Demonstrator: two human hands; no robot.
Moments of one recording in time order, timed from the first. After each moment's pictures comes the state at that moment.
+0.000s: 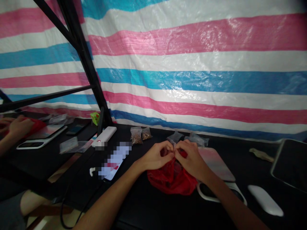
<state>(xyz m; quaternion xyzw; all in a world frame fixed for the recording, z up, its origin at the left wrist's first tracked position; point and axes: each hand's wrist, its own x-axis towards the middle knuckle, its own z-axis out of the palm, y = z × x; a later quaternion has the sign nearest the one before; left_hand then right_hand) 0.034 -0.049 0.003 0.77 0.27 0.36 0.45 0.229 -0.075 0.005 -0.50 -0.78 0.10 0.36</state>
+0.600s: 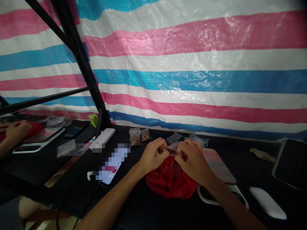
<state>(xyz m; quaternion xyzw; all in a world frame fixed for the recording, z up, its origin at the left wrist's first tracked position) 0.036 -0.047 0.002 0.79 0.34 0.43 0.26 0.226 -0.084 0.017 -0.49 -0.80 0.01 0.33</state>
